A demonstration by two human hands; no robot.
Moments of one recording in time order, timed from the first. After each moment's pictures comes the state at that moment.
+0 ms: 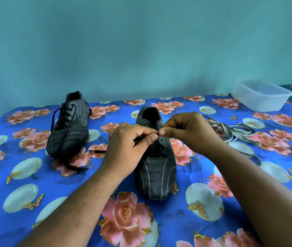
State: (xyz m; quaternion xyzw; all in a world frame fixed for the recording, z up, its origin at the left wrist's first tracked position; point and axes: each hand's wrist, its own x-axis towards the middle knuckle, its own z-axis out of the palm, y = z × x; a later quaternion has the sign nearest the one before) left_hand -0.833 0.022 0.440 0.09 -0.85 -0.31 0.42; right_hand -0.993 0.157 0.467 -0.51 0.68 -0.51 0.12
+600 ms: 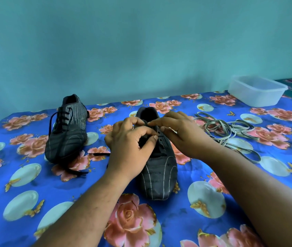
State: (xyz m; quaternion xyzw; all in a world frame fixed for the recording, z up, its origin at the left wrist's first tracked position) left_hand -0.841 0.029 0.432 0.22 -0.87 -0.20 0.40; right_hand -1.000 0.144 0.446 -0.61 0.73 -0.31 -0.08
